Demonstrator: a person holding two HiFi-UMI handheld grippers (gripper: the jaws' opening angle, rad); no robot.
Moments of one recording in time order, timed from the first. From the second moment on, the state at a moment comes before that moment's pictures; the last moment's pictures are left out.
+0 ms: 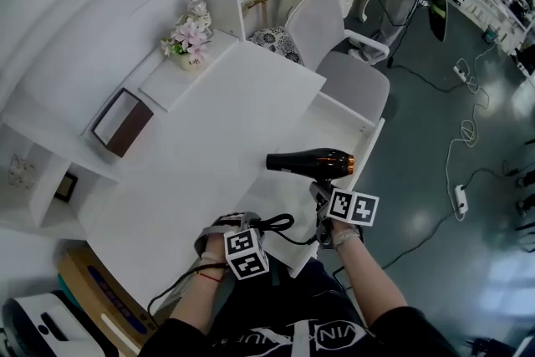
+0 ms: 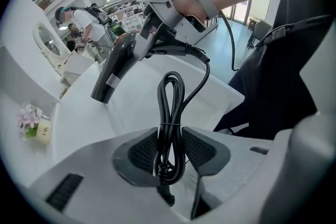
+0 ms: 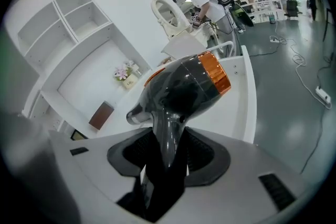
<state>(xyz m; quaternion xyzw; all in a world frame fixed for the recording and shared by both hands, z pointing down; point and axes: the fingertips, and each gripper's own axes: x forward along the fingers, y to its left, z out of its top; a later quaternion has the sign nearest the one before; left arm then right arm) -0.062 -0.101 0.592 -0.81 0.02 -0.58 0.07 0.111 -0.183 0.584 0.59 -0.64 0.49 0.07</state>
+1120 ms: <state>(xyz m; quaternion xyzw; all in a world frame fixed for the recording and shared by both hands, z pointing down) 0.020 -0.114 0.642 -0.79 0.16 -0.58 -0.06 0.131 -0.245 0.640 0.42 -0.73 0.47 0.27</state>
